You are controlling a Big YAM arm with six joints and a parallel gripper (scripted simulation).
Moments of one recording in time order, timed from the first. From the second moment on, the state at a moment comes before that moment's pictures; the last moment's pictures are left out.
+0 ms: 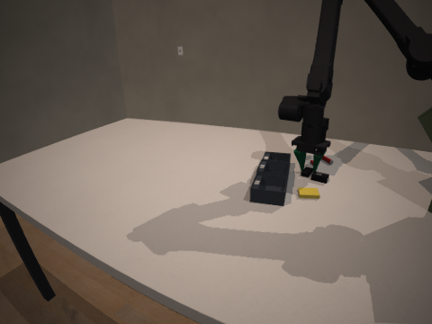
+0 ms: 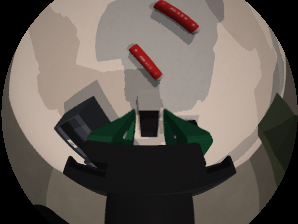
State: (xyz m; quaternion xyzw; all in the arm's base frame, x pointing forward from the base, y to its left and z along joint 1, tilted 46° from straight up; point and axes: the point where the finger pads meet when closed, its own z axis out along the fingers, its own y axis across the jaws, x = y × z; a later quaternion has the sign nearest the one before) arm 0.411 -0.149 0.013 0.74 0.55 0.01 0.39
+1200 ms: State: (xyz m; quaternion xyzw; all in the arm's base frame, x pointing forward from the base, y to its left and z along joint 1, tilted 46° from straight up) arm 0.411 -0.149 0.013 0.74 0.55 0.01 0.39
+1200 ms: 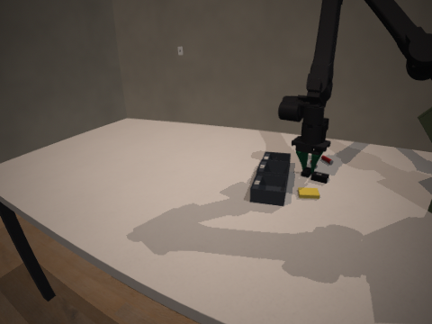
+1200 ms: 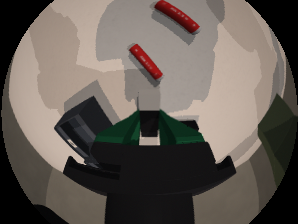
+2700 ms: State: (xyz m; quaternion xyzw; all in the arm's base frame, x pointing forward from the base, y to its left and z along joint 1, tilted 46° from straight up) arm 0.384 -0.117 0.056 0.74 0.55 0.01 0.39
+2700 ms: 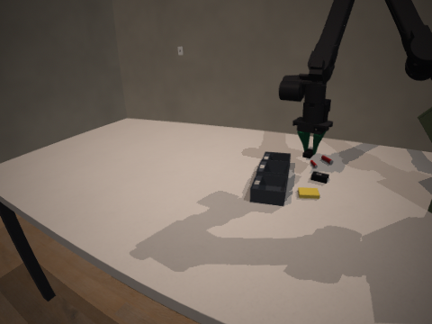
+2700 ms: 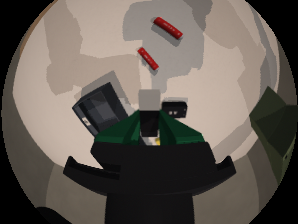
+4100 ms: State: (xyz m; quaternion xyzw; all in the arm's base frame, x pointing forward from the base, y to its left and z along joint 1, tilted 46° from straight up) arm 0.384 -0.116 0.055 0.74 0.55 0.01 0.39
